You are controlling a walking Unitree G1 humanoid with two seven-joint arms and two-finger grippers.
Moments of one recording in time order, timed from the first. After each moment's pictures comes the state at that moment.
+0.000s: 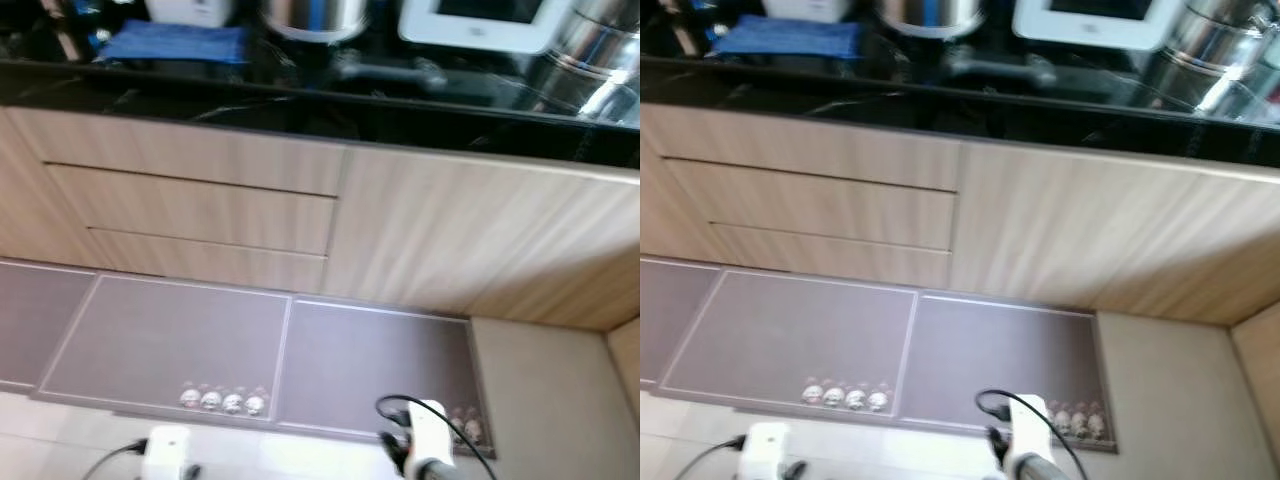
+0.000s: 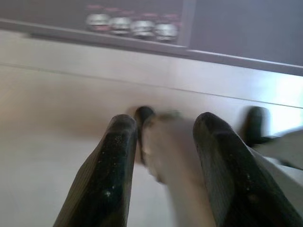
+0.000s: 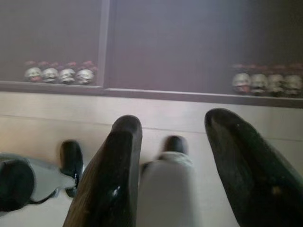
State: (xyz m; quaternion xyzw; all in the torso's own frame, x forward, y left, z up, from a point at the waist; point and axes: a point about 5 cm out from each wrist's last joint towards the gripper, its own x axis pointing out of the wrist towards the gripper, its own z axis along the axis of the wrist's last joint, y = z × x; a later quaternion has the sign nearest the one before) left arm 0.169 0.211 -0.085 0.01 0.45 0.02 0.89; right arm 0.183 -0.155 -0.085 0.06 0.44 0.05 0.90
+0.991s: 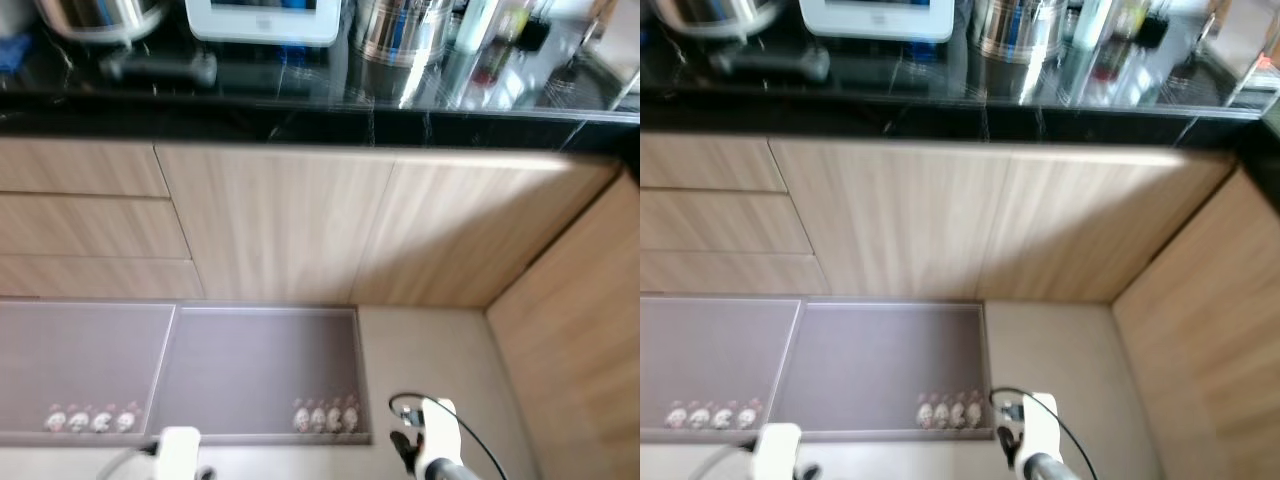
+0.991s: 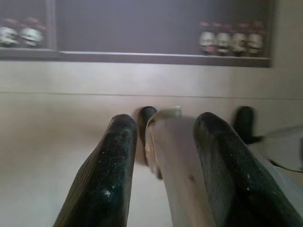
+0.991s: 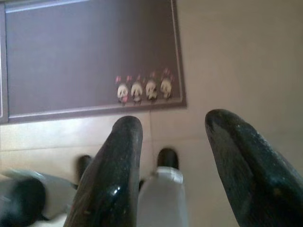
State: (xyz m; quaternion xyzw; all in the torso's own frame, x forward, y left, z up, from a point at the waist) left arm 0.168 0.207 -0.086 0.01 0.45 0.01 0.89; right arm 0.195 -0.148 -0.080 0.07 0.43 0.04 0.90
